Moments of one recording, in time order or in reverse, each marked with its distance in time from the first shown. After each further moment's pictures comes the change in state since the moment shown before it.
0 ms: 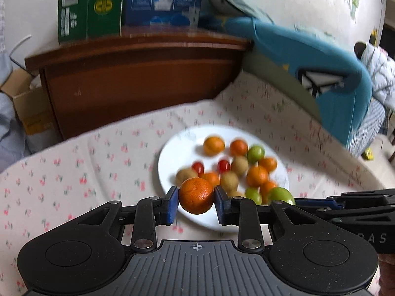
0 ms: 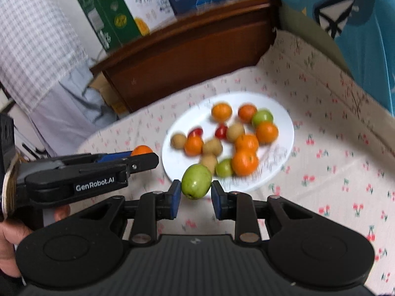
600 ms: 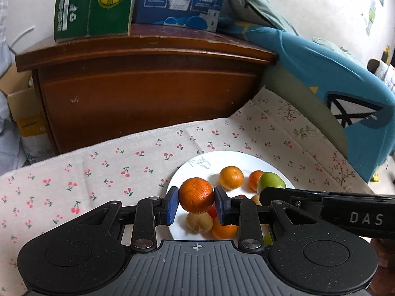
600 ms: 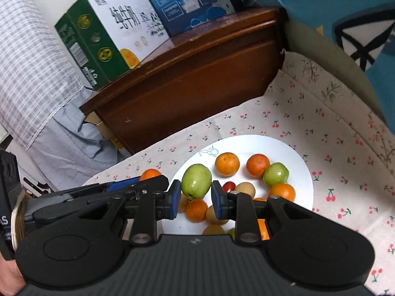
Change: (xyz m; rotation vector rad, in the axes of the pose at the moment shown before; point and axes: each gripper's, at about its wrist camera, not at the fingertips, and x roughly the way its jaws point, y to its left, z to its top) left arm 0.050 0.021 0.029 -0.084 -0.009 0.015; right arm 0.051 -0.015 0.052 0.062 -0.049 0.024
